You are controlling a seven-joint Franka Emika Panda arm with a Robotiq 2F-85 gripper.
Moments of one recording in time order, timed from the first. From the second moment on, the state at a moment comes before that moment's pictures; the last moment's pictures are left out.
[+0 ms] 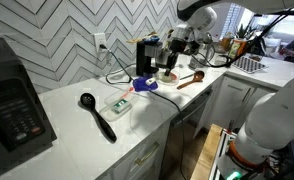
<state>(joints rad) -0.20 -0.34 -0.18 -2.26 0.41 1.77 -0.71</state>
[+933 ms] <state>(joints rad) 0.07 -0.28 0.01 -2.33 0.42 2.24 -0.42</state>
